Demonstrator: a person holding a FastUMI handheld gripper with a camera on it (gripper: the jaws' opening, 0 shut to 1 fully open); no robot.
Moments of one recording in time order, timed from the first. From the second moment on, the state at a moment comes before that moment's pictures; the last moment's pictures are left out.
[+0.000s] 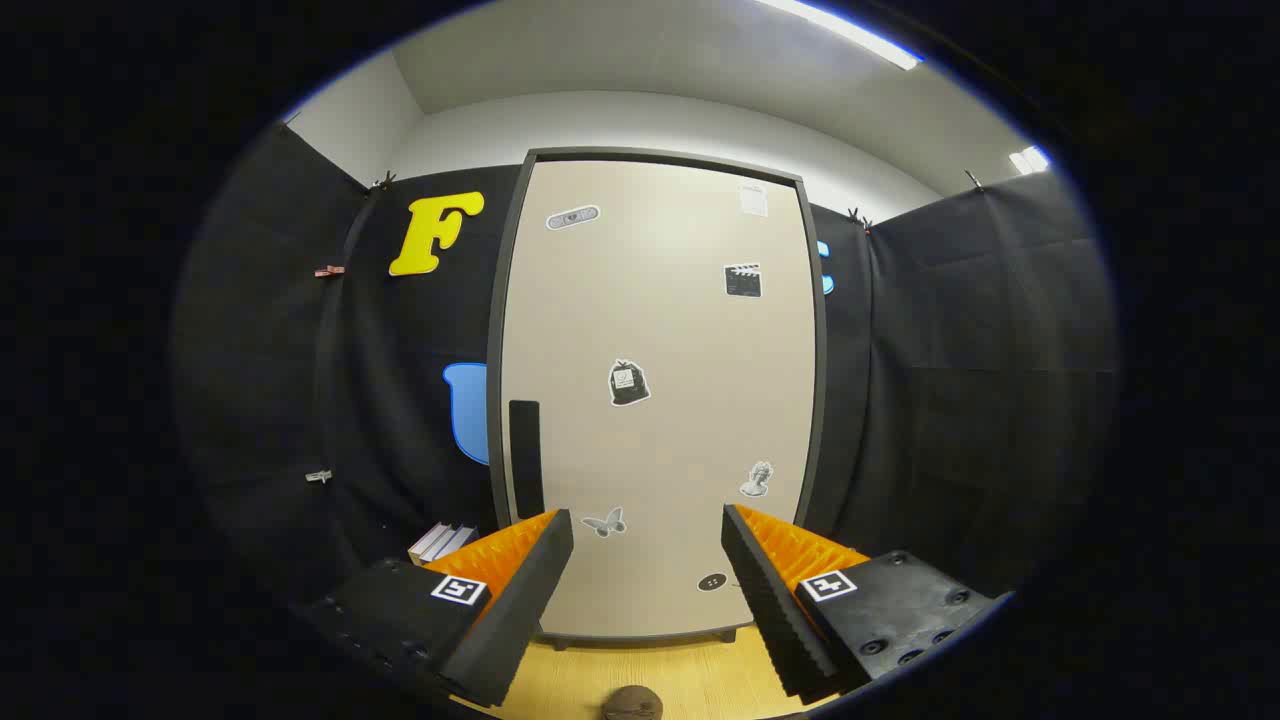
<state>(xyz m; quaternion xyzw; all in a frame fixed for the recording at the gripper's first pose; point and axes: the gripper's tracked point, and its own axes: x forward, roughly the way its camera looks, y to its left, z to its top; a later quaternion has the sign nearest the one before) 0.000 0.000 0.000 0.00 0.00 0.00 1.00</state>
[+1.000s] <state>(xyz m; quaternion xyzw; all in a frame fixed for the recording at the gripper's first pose) 0.016 0.021 -0.006 0.00 0.01 0.01 1.00</state>
